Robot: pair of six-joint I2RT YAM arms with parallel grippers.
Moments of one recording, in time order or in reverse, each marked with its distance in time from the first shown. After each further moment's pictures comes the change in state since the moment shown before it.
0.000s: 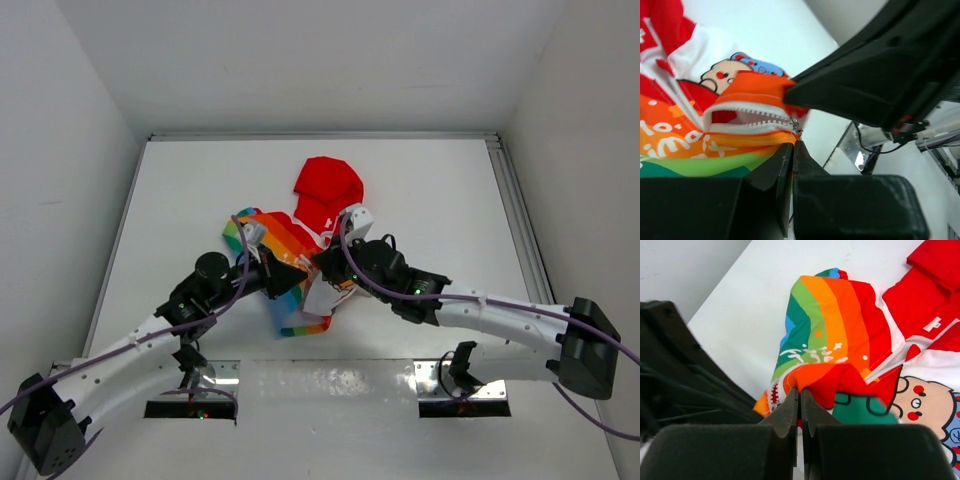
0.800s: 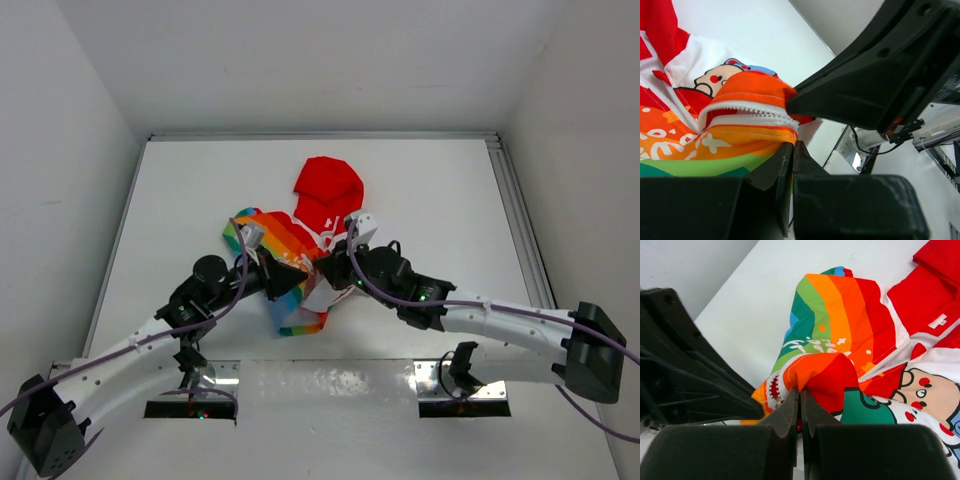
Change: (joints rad) left arm 0.000 -0.034 -0.025 0.056 0.018 0.007; right arm 0.014 -0.039 -0.064 0.050 -0.004 0.005
